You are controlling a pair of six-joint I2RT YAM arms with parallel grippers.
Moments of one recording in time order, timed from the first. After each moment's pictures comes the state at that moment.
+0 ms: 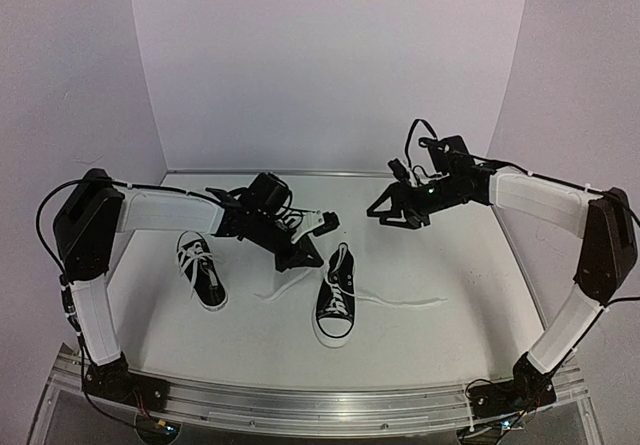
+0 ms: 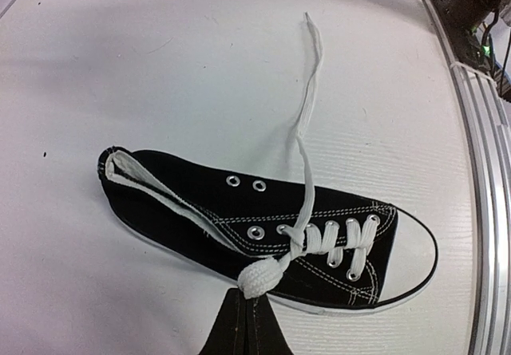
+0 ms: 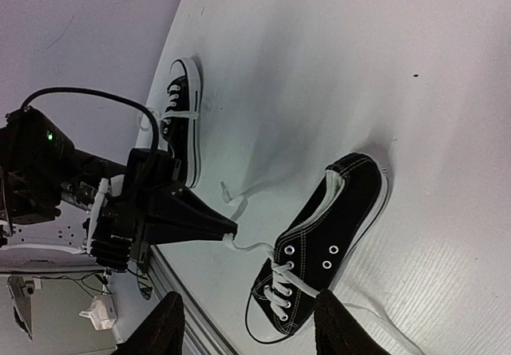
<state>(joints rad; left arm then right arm) -0.80 1.89 1.30 -0.25 0.52 0.41 0.47 1.66 1.30 -0.45 -0.68 0.47</state>
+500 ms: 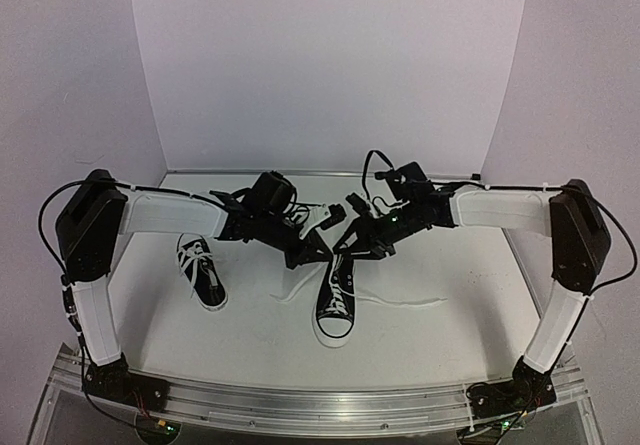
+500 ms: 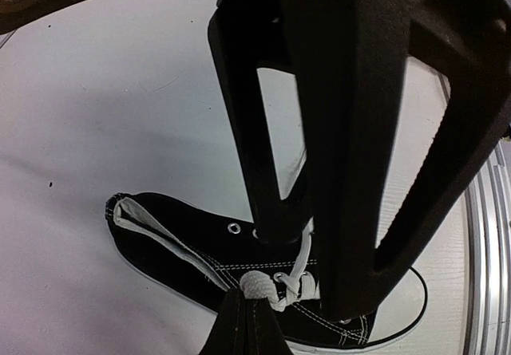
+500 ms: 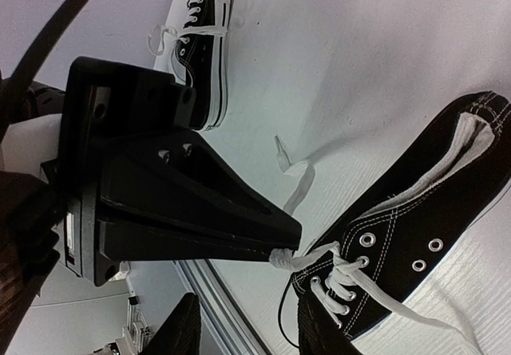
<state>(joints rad) -0.83 1.90 1.30 -0.13 0.52 0.31 0.63 1.80 1.27 -0.35 -0.76 0.52</state>
